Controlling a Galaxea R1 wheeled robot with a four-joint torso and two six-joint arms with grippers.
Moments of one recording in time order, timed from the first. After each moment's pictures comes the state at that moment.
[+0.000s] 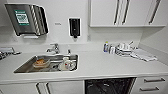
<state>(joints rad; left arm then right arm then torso) 1.14 1.78 -0.98 0.09 -0.16 0.04 -1.15 2.36 -1.68 -0.16 0.00 0.90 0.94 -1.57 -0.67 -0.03</state>
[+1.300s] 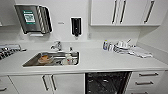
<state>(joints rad) 1.14 1.79 -0.98 0.09 -0.16 0.04 -1.23 2.45 -1.76 -0.30 -0.25 0.79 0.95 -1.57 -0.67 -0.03</state>
